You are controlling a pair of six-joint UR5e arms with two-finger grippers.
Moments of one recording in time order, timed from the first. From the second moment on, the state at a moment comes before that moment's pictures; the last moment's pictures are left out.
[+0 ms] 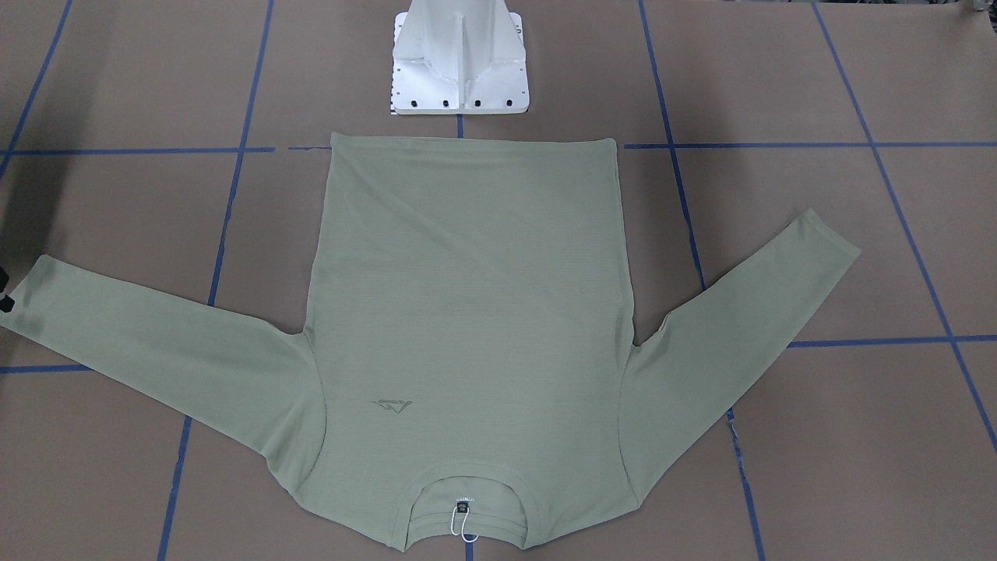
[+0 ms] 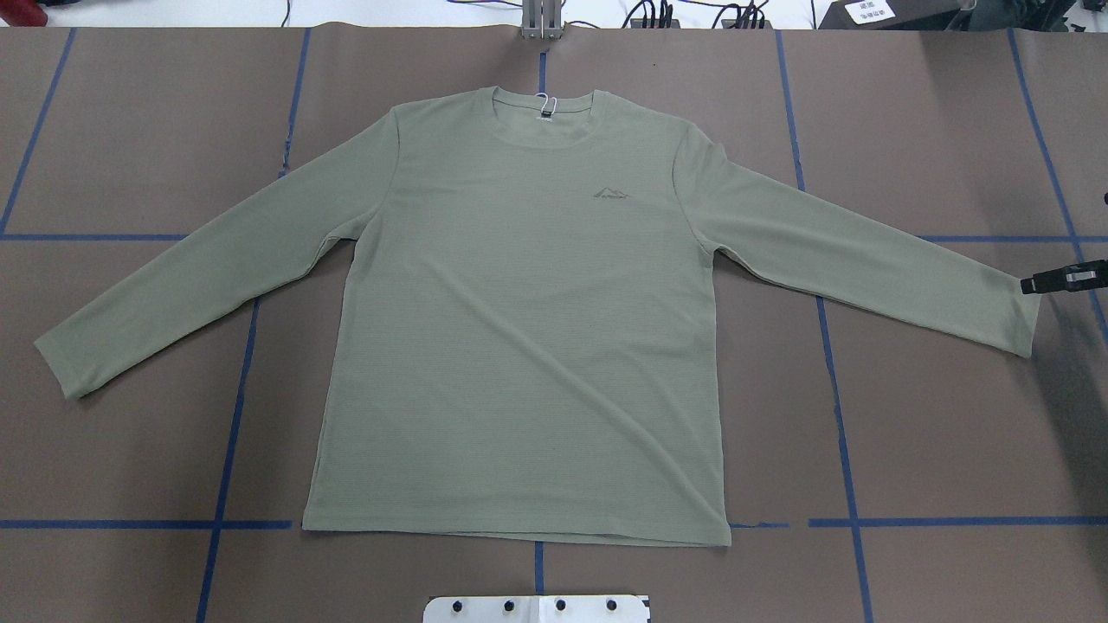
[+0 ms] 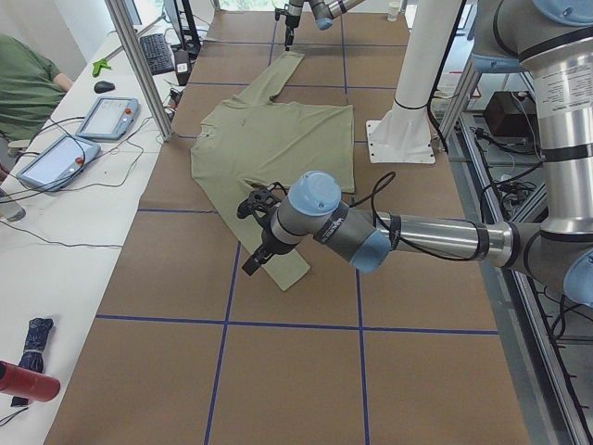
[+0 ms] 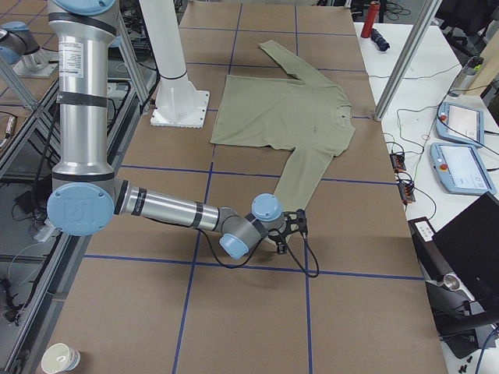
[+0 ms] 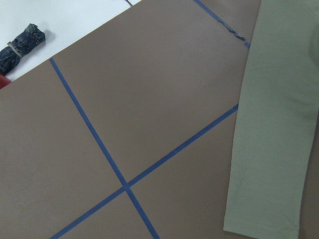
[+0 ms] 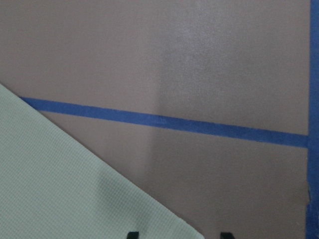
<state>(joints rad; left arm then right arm) -1.57 -1.33 -1.90 -2.11 -2.38 0.17 1.16 -1.62 1.30 -0.55 2.19 0.62</state>
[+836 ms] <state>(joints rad) -1.57 -1.34 -1.90 -2.11 -2.37 0.17 1.14 -1.61 1.28 -0.53 2.19 0.62</state>
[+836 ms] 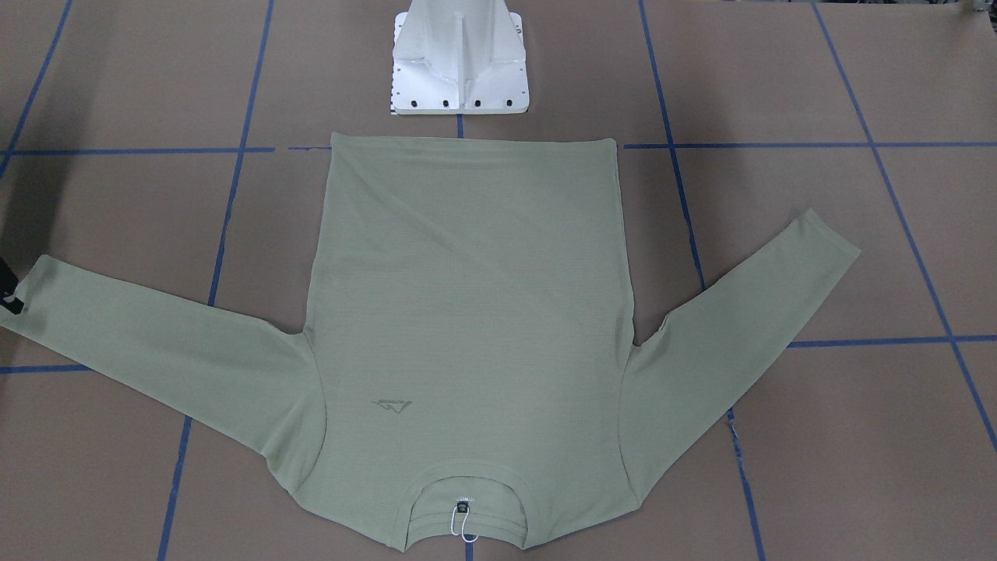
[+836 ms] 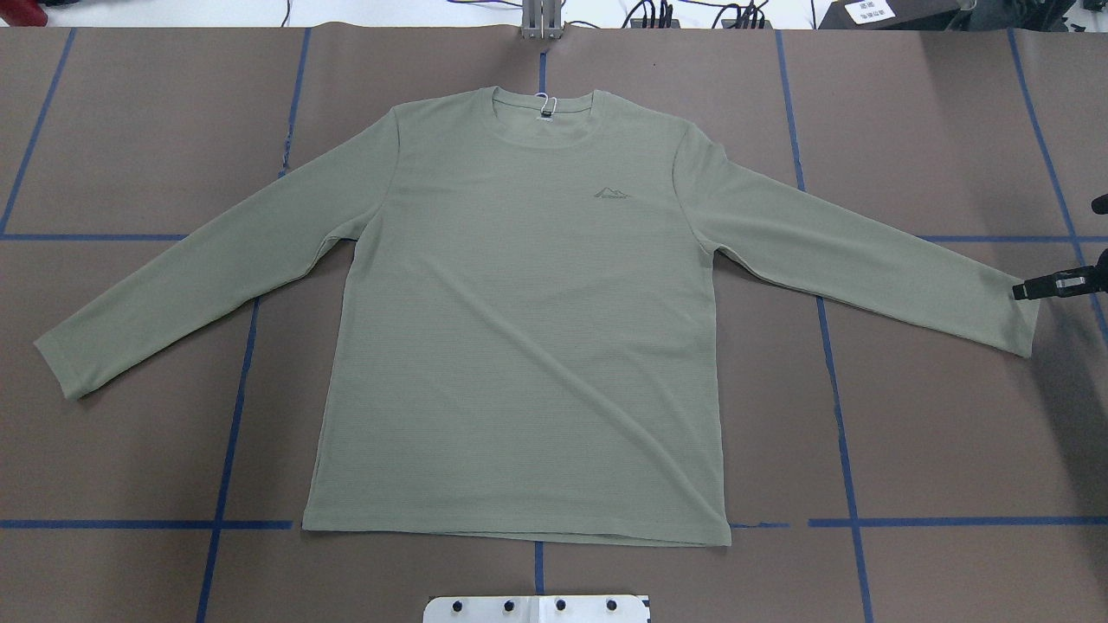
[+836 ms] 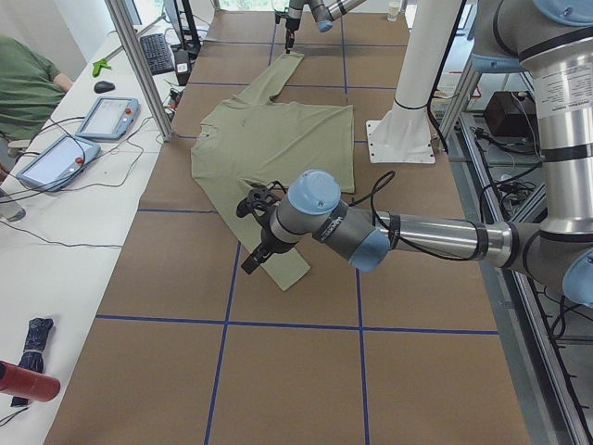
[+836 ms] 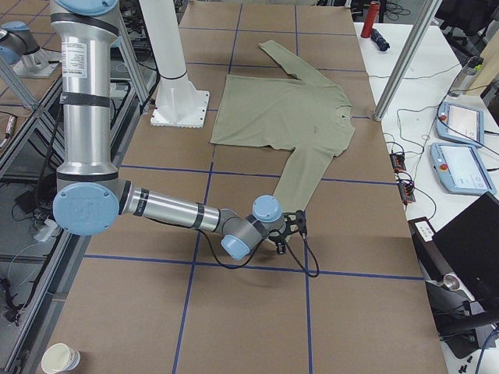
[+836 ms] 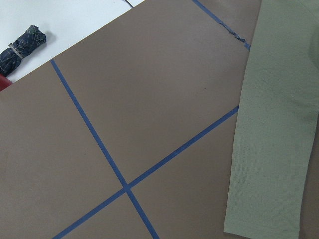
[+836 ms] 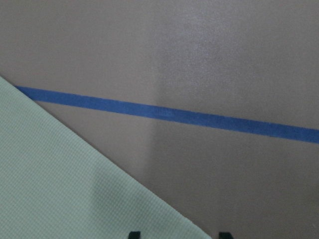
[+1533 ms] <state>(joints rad) -1.57 -1.34 -1.90 -2.11 -2.37 0.17 1.14 -1.61 1.28 -0.53 2.19 0.62</state>
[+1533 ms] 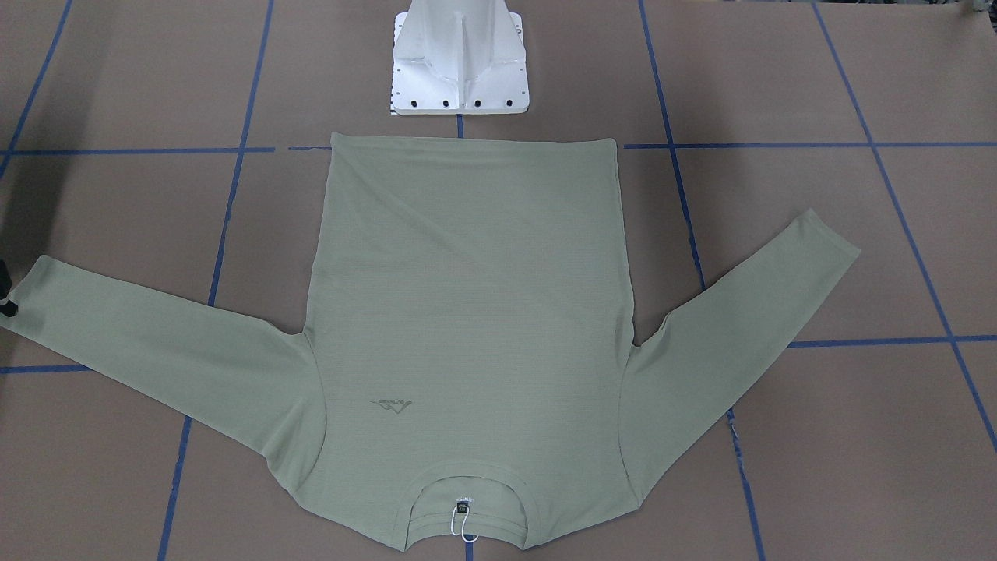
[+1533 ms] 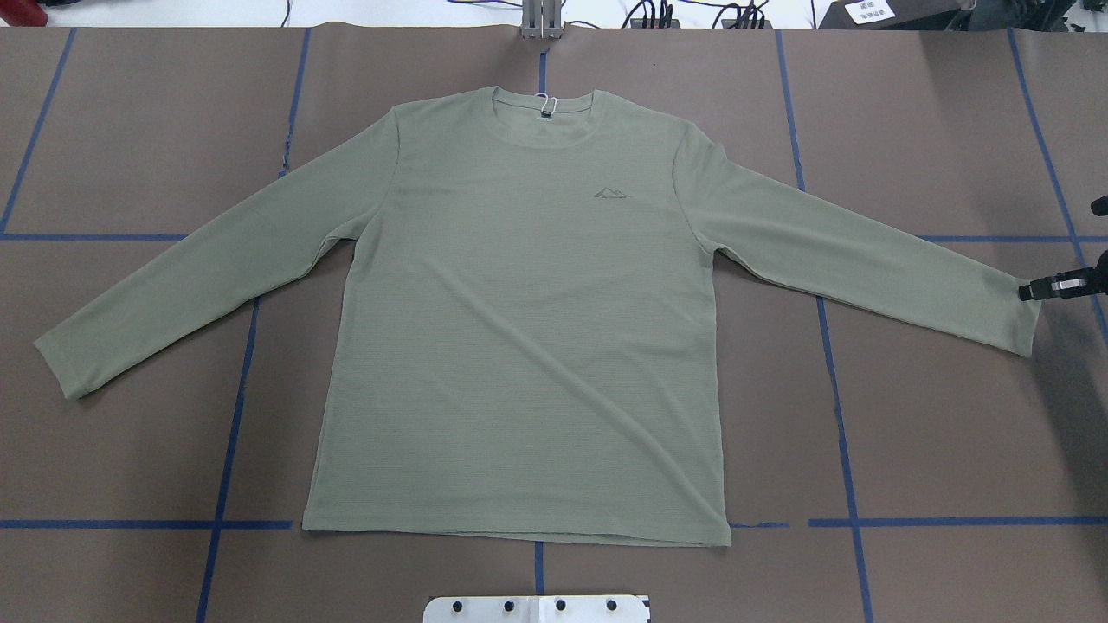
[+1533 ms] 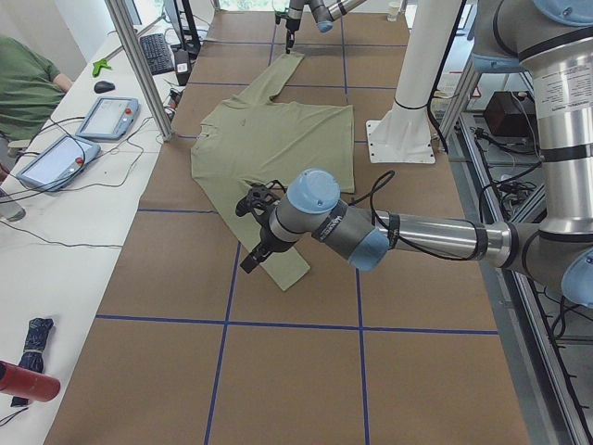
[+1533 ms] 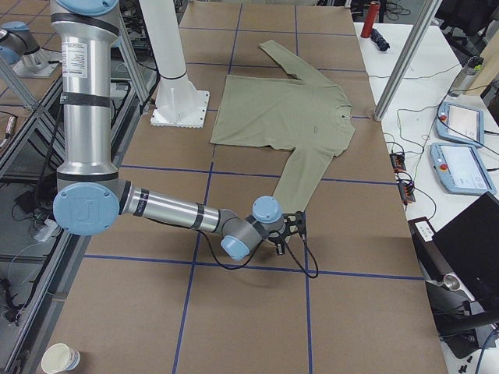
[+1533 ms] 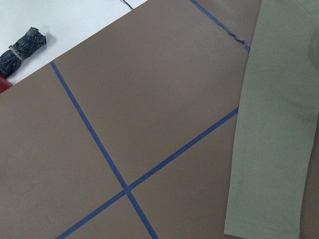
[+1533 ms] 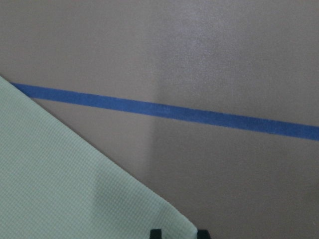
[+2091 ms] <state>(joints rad) -1.57 -1.34 -1.89 -2.11 -2.37 0.17 1.14 -1.58 1.38 -0.61 2.21 0.63</state>
